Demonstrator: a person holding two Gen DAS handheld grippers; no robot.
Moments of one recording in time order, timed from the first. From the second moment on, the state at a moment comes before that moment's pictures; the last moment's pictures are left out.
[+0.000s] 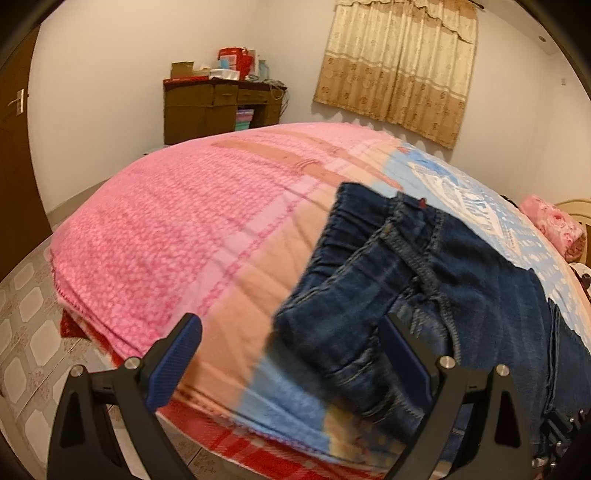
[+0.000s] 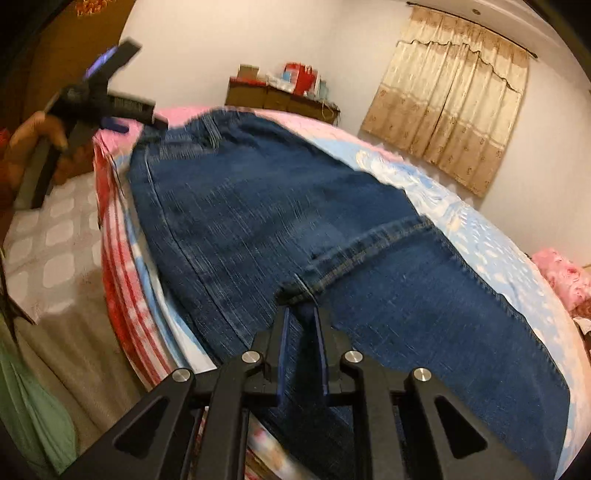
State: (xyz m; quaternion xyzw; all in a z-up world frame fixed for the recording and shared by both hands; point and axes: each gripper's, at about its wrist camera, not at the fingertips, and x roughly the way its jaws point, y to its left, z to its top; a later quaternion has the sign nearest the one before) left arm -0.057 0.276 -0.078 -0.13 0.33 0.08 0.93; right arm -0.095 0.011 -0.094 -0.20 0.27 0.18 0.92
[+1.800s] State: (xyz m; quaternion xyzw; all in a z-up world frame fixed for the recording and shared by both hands) left arm -0.021 0.251 -0.065 -0.10 0.34 0.06 0.93; right arm 0.120 -0.142 -0.056 0.12 0.43 0.29 0.84
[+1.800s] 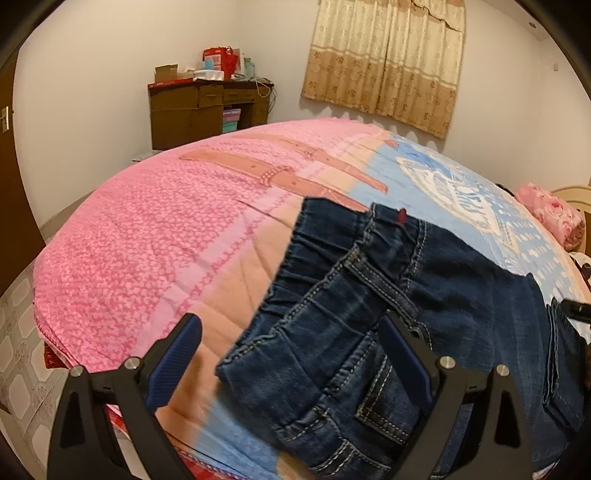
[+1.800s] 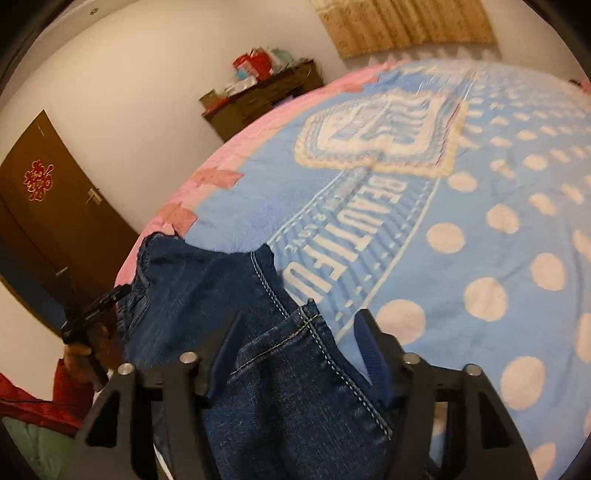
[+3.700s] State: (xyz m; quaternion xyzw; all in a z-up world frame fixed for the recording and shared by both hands) left arm -0.048 0.241 -0.079 -0.15 0.27 0.16 0.94; right arm -0.022 -0.106 -0.046 0.26 0.23 0.28 0.89
